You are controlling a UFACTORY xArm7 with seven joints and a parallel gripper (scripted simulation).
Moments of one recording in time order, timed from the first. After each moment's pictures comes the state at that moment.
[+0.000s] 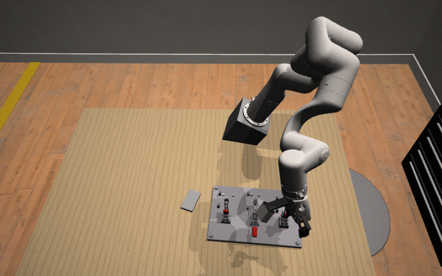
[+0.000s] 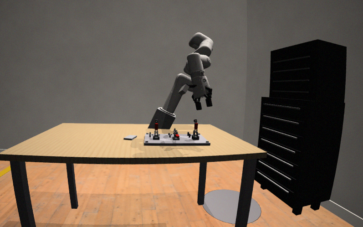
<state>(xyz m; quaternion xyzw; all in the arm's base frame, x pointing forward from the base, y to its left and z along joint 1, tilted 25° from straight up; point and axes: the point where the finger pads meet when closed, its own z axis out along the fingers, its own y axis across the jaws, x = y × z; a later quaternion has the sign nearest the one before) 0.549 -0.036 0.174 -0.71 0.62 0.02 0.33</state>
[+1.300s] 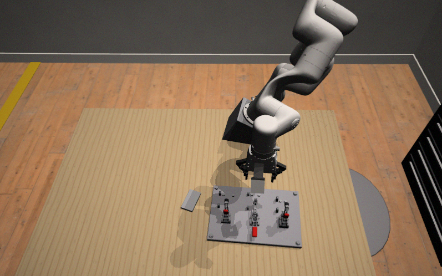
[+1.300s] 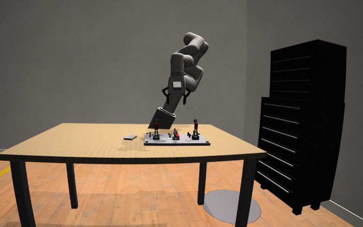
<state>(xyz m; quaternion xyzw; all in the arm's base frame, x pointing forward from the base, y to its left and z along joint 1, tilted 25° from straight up) 0.364 -0.109 0.117 -0.97 0.14 -0.05 0.21</state>
